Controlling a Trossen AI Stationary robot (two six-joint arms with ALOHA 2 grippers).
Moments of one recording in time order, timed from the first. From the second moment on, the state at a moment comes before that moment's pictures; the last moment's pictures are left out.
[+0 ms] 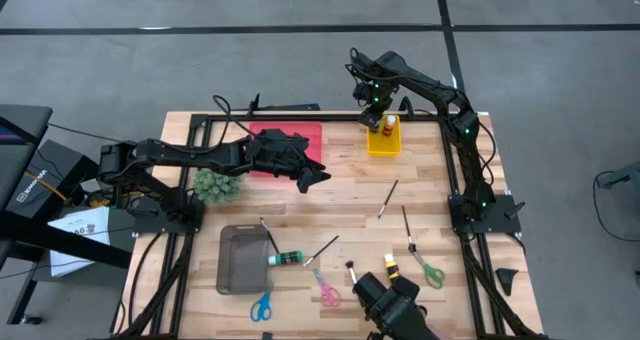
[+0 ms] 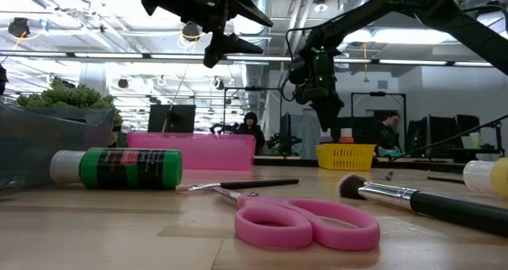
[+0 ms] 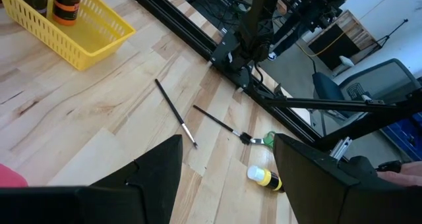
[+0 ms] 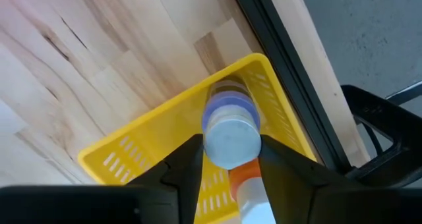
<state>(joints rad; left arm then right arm) 0.17 1.44 0.99 0.08 0.13 -0.61 -0.81 2.20 2.02 -1.38 0.02 -0.25</state>
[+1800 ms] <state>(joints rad) 0.13 1.35 0.99 -0.10 0.17 -0.49 -0.48 1.62 1.86 -1.51 -0.26 0.01</state>
